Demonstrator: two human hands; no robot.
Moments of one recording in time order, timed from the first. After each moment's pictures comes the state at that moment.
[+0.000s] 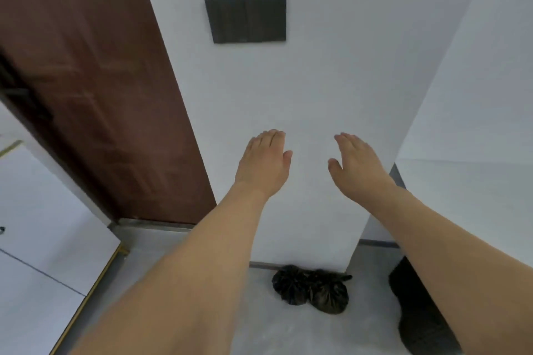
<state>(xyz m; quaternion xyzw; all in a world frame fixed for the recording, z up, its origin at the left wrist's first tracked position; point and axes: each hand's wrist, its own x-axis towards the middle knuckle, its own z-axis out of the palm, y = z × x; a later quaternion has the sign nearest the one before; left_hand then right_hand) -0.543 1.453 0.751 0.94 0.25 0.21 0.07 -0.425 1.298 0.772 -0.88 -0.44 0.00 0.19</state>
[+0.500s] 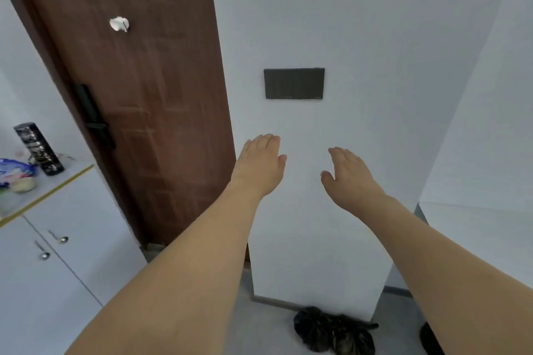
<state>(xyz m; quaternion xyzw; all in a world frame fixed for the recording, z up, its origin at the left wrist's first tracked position) -0.648 1.469 0.861 0.93 0.29 0.21 -0.01 -0.522 1.323 0.857 -0.86 -0.48 -0.02 0.19</state>
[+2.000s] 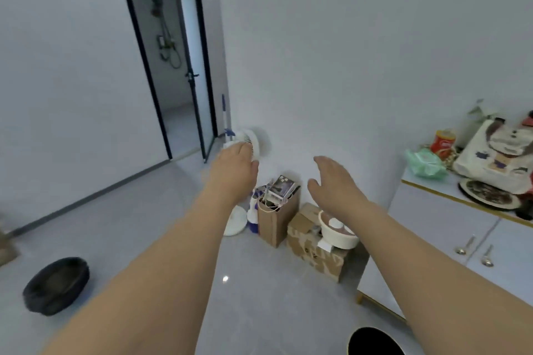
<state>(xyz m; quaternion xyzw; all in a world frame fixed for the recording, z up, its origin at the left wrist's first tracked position) -1.591 0.938 0.835 0.21 0.95 0.15 -0.19 -1.506 1.135 0.844 -0.05 -0.97 0.21 0.10</state>
